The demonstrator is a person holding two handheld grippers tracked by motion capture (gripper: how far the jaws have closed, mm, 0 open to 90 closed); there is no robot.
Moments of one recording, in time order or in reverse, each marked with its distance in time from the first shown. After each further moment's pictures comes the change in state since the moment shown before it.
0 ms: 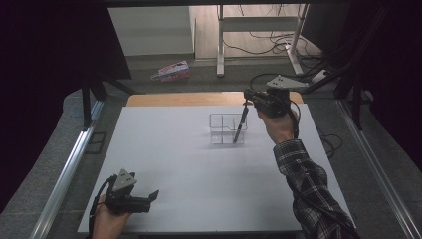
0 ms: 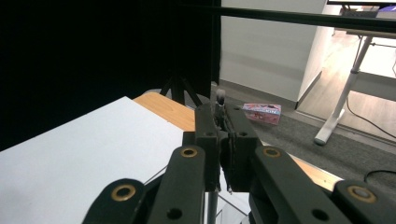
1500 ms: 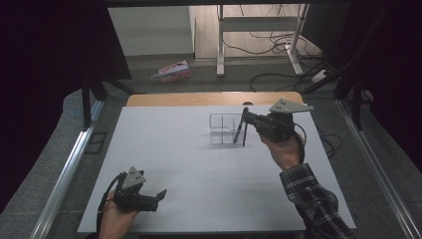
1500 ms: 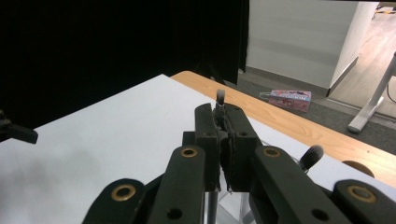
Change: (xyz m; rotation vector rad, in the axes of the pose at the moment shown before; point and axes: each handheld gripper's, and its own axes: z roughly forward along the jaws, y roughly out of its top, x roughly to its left) left arm -0.012 0.012 0.010 0.006 -0.037 0.046; right arm 0.034 -0.033 -0.038 0.043 0.100 0.019
